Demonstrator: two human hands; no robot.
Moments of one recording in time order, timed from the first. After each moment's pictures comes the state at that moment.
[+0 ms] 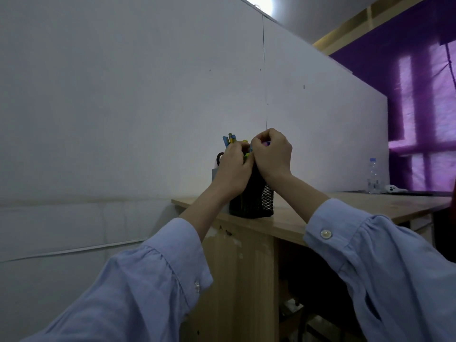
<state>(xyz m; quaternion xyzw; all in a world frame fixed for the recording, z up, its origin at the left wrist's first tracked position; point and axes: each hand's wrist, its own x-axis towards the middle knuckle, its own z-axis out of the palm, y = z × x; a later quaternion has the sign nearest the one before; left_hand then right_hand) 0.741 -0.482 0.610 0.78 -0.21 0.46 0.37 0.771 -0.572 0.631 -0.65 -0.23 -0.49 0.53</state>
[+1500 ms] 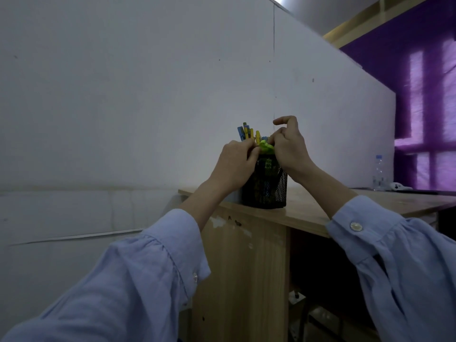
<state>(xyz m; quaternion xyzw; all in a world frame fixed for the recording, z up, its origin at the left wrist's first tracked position) 0.736 -0.456 0.602 0.79 -0.21 0.54 0.22 0.767 -0.584 0.629 -0.69 -0.30 -0.41 0.52</state>
